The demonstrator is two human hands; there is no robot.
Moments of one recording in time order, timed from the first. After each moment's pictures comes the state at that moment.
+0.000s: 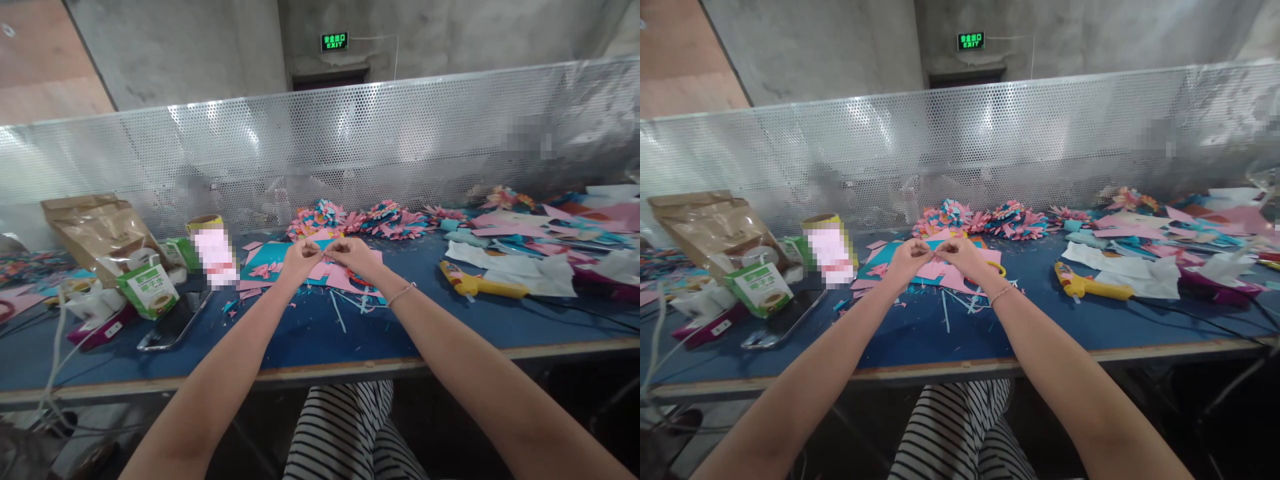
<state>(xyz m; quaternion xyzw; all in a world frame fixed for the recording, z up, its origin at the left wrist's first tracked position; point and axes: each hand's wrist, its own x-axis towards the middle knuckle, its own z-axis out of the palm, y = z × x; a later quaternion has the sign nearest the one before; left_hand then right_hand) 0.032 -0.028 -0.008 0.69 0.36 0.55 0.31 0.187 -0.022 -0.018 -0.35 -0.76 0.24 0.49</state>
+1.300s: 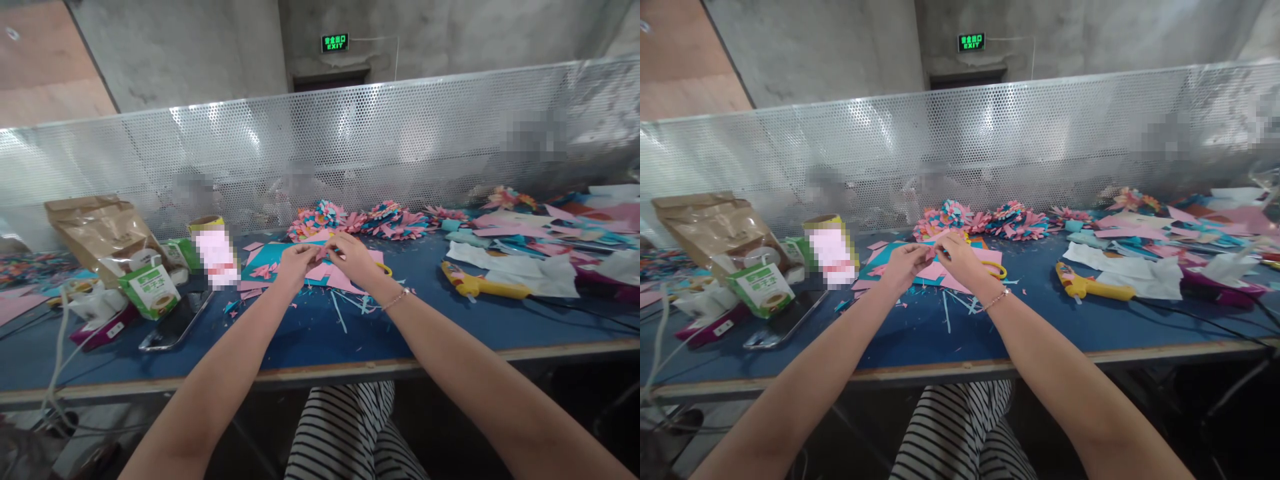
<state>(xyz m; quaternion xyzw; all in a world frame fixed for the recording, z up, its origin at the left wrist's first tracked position) 0.035 -0.032 -0.006 0.51 0.34 0.59 0.53 0.177 -0.032 -0.018 -0.29 -0.80 -0.08 0.52</state>
